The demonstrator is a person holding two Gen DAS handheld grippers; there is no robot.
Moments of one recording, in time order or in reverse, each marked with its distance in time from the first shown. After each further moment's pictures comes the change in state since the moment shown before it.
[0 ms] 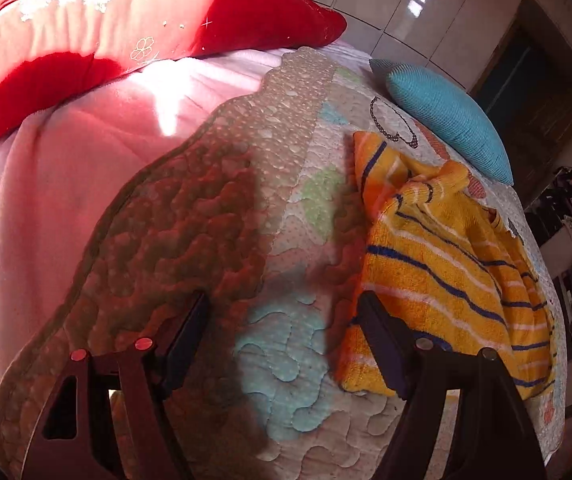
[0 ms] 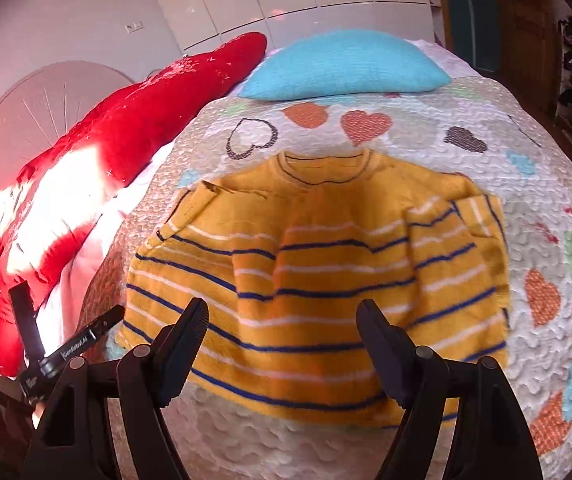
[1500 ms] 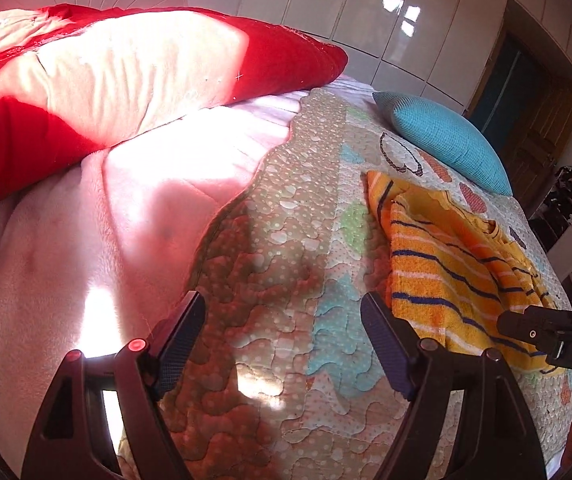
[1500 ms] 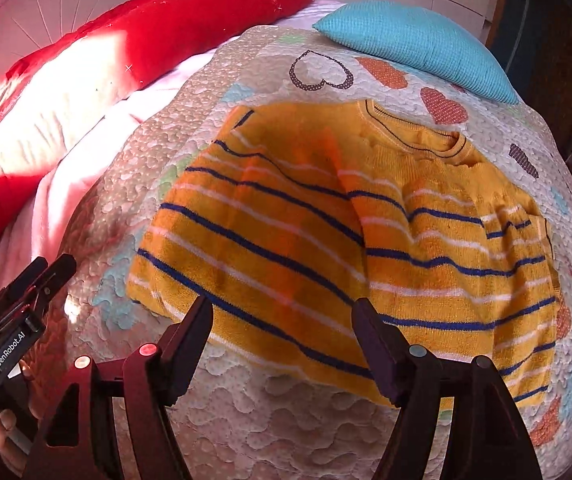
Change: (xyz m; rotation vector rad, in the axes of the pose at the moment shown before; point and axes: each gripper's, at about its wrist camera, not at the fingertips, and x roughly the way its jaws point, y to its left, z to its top) left arm -0.054 0.027 -0.006 0.057 -0.119 0.068; right arm 0.053 0.105 -0.027 -0.201 0.193 -0.137
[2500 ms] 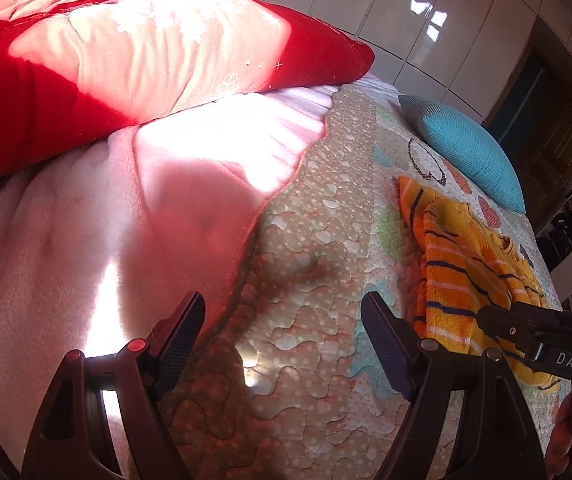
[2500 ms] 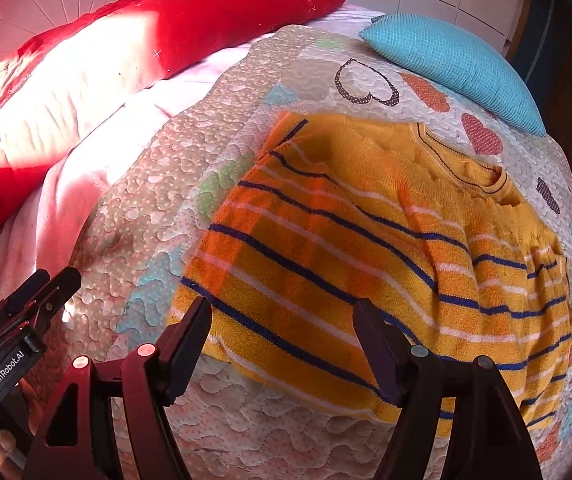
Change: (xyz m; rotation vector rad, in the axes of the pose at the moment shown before) left arm 0.001 0.038 0.005 -0.110 0.035 0.017; right arm 0.019 0.054 0.024 -0.081 -0.003 -0.013
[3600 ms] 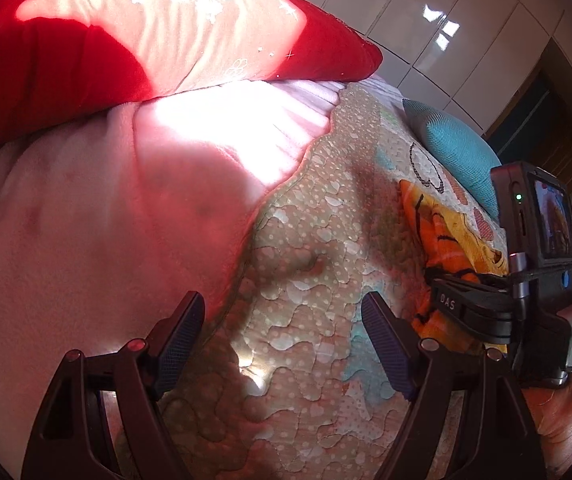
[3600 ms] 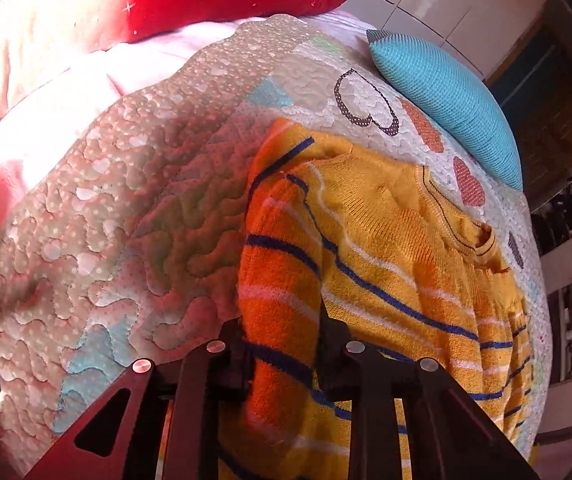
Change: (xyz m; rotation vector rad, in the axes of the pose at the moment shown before) left arm 0.006 0.000 0.000 -0.062 0.023 -0.041; right arm 0.061 0.031 0.047 -0.080 0.020 -0.244
